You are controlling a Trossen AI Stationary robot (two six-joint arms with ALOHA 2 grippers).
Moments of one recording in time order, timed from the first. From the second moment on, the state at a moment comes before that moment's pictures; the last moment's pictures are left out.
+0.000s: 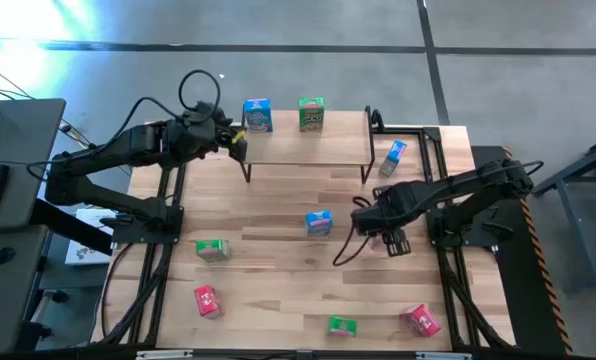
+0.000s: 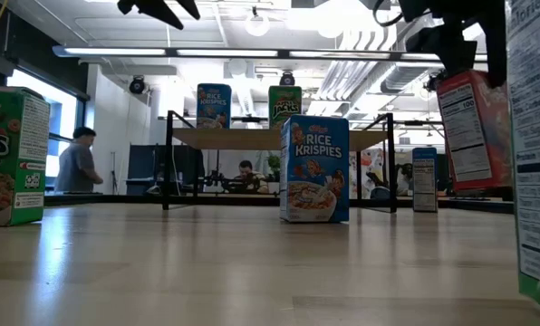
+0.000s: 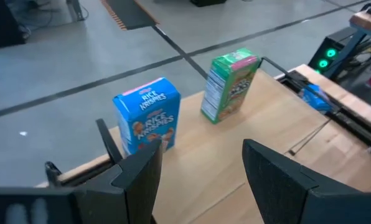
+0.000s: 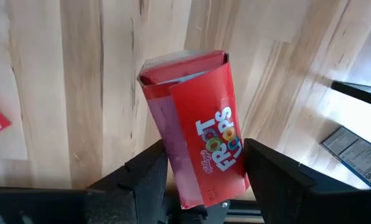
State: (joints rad) left arm 0.20 1.13 1.35 -0.81 -0.64 -0.48; right arm 0.23 1.50 1.33 -1.45 0.07 0.06
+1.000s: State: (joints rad) left arm 0.35 1.13 1.35 -0.74 -0.64 -0.21; right arm 0.06 1.50 1.53 -1.40 0.07 0.21
